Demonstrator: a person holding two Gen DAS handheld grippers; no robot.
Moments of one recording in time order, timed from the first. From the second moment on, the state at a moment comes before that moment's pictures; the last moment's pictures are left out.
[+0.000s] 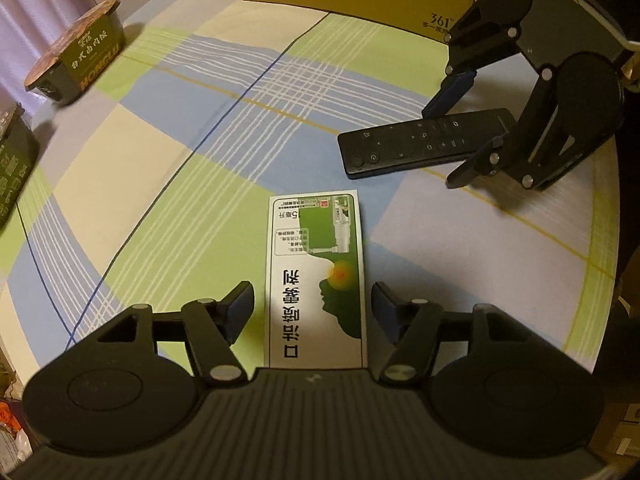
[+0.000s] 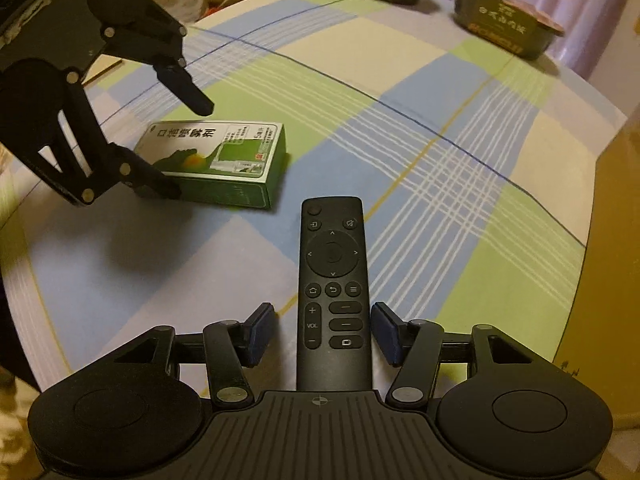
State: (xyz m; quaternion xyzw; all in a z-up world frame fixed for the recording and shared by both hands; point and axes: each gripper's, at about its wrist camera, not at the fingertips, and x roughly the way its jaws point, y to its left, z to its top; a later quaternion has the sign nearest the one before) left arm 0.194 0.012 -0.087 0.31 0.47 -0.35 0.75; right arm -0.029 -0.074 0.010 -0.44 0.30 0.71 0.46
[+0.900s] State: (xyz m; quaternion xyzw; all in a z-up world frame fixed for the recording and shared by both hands) left arm 0.210 0.005 -0.090 0.28 0.51 -0.35 0.74; right arm -0.024 -0.081 0.015 -0.41 0.34 0.70 0.48
